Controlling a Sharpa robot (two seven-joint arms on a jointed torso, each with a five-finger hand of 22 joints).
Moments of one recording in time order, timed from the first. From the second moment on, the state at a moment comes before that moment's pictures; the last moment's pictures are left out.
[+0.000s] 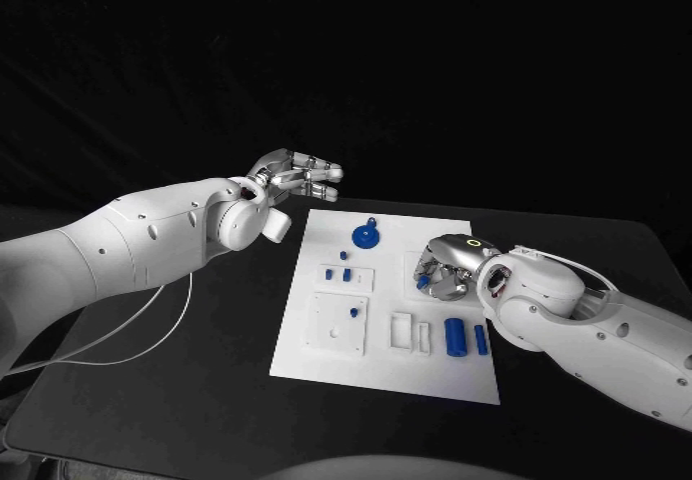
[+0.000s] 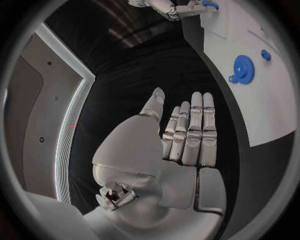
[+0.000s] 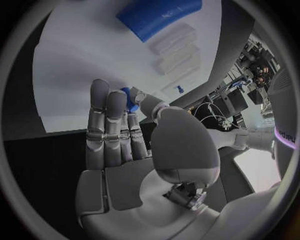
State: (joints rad) left arm 1.30 -0.62 -0.09 1.06 -0.19 -0.06 0.28; left_hand 1.37 0.05 -0.07 -0.06 0.09 0.97 0.16 0.07 0.06 1.09 0.13 0.06 0.06 1.26 0.10 0.07 0.09 0.07 1.05 0.08 0.21 0.11; right arm 0.87 -0.76 0.30 1.57 -1.83 -0.04 -0.29; right_hand 1.29 -0.12 0.62 -0.19 0.05 1.24 0.09 0.06 0.08 1.30 0.04 0.09 0.06 1.44 -0.06 0.78 0.66 0.12 1.47 -0.08 0.32 0.97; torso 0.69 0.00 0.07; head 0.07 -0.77
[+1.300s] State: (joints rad) left arm 1.30 -0.61 -0.09 1.05 -0.19 -0.05 0.27; left_hand 1.37 0.05 -0.07 -0.06 0.09 0.97 0.16 0.07 0.06 1.09 0.14 0.06 0.06 1.26 0.10 0.07 0.09 0.07 1.05 0.08 0.22 0.11; right arm 0.87 -0.71 0.34 1.70 -1.68 -0.09 -0.28; right_hand 1.26 -0.10 0.65 -0.23 0.05 1.26 0.08 0.06 0.10 1.32 0.04 0.09 0.06 1.45 -0.06 0.78 0.67 0.10 1.46 -0.09 0.32 1.01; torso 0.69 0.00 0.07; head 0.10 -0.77
